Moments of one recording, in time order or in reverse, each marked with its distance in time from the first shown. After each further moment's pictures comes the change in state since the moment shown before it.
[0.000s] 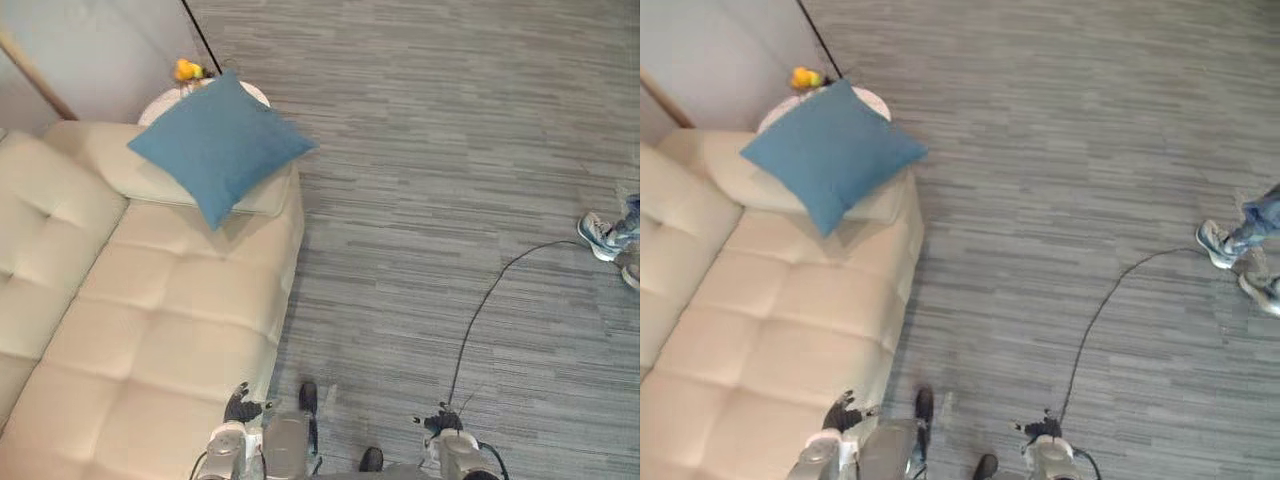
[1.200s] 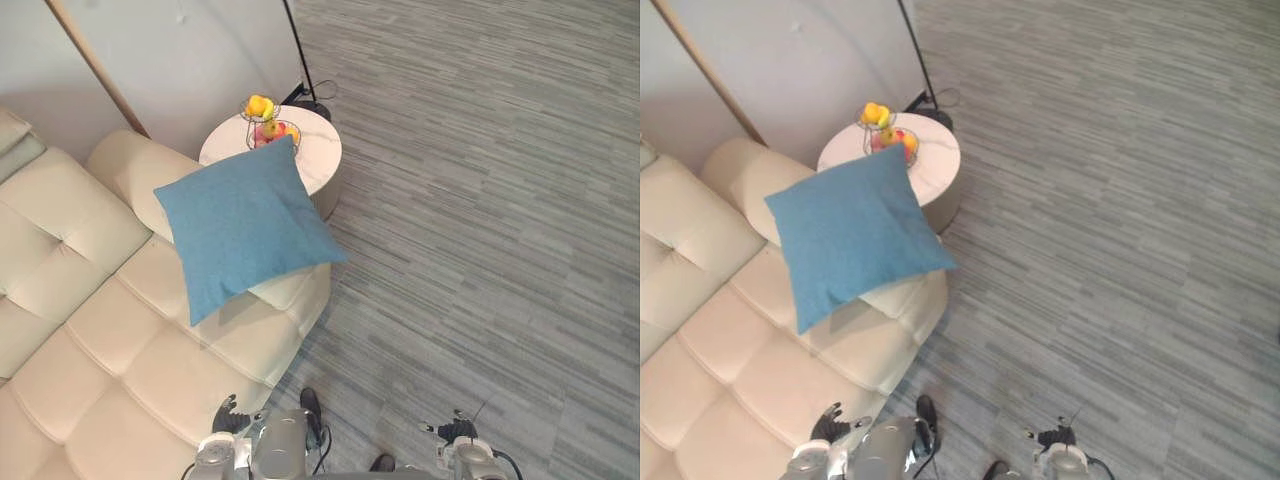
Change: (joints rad) left arm 0.036 0.051 -0.006 0.021 -0.003 0.018 0.004; right arm 0.015 -0.012 -0.009 0.000 -0.015 -0.005 0.007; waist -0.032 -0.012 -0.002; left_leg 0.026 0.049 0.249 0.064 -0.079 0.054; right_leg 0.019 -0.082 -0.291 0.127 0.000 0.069
